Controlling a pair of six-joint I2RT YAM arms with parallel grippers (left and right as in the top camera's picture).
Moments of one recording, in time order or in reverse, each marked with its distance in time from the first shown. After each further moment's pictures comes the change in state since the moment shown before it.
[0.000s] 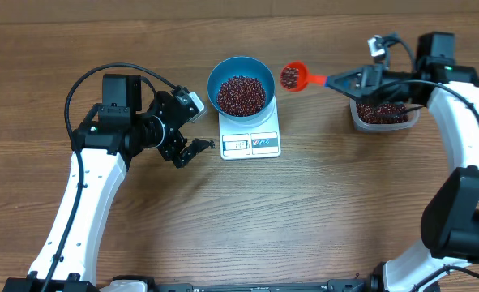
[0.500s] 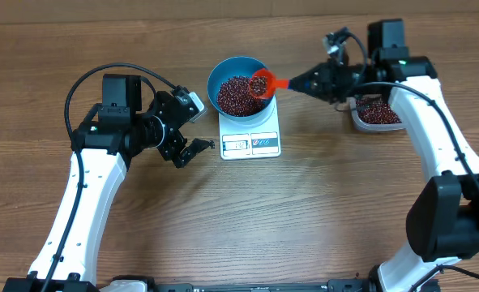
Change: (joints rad) left arm 0.000 0.000 0.000 0.000 0.000 0.000; right arm 0.228 0.000 0.077 0.050 0.254 0.169
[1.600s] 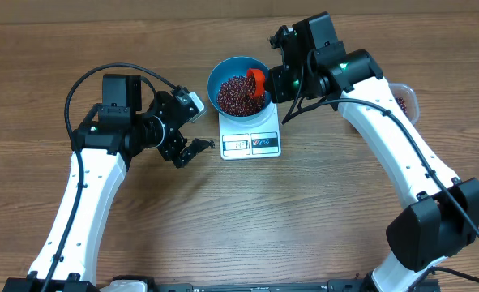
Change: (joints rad) left arm 0.000 0.000 0.000 0.000 0.000 0.000; right arm 0.294 0.000 0.152 -0.093 0.674 -0.108
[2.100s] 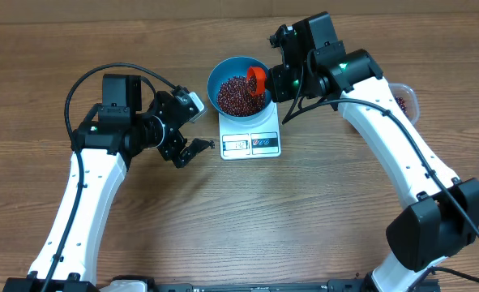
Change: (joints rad) left arm 0.000 0.000 0.000 0.000 0.000 0.000; right arm 0.003 0.000 0.000 0.006 0.014 -0.011
